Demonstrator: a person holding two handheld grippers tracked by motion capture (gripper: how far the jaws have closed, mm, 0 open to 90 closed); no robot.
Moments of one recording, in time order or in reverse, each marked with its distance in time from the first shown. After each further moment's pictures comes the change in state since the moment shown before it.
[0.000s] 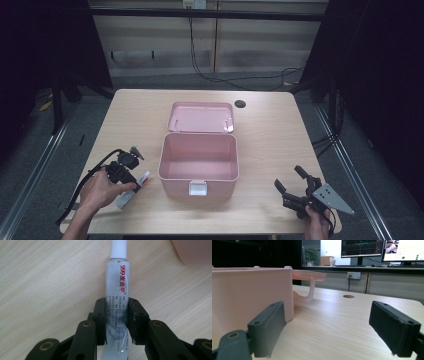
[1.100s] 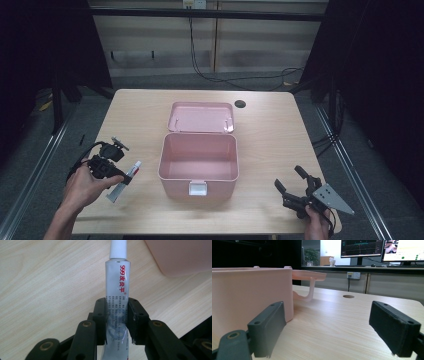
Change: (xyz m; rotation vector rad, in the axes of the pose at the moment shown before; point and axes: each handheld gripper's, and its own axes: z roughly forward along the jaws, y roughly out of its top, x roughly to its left) left arm 0.009 -0.016 -0.047 -0.134 -0.022 -0.029; right arm 0.000 0.000 0.000 0.002 -0.004 0.001
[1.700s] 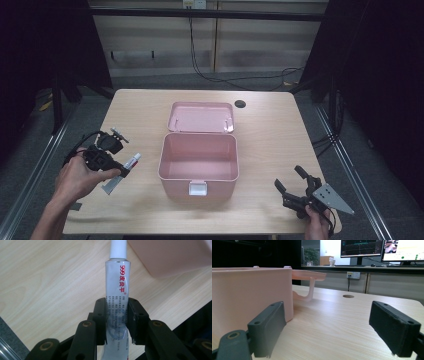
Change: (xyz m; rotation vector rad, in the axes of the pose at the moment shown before) left arm -0.014 0.015 -0.040 -0.009 0.045 0.103; right arm 0.000 0.000 0.000 -0.001 0.001 0.001
